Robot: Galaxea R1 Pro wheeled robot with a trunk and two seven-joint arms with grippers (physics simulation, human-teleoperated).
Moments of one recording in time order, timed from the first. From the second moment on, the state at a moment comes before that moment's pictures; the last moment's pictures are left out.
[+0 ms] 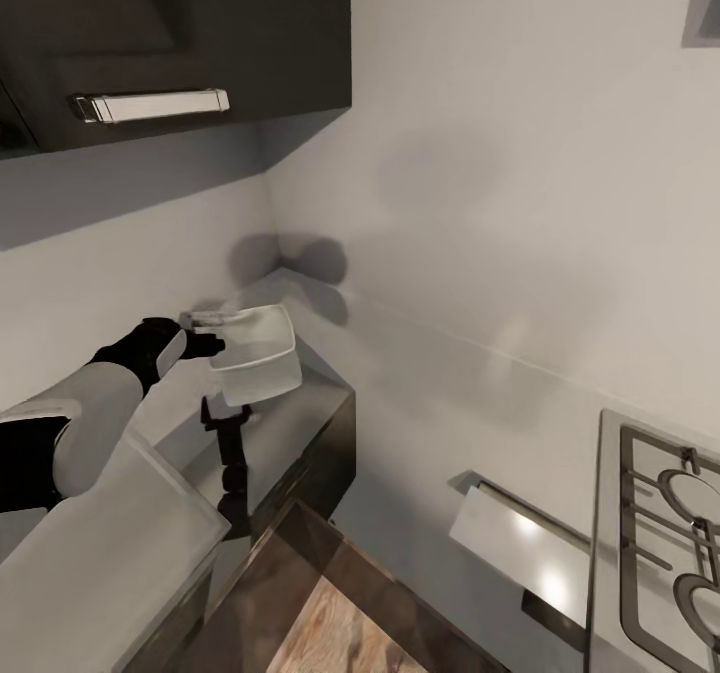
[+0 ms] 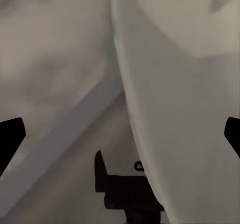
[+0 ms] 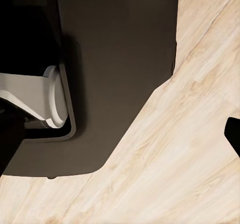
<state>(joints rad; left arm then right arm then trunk) -1.38 0.17 0.03 -0.20 -0.03 0.50 0.01 0.00 0.06 0.27 -0.02 -0.29 -0.24 -0.03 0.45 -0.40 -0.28</state>
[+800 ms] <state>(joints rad) -1.38 0.20 0.03 -0.20 0.08 0.50 -0.01 0.00 0.06 0.27 -0.02 -0.29 -0.24 -0.03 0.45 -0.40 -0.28</state>
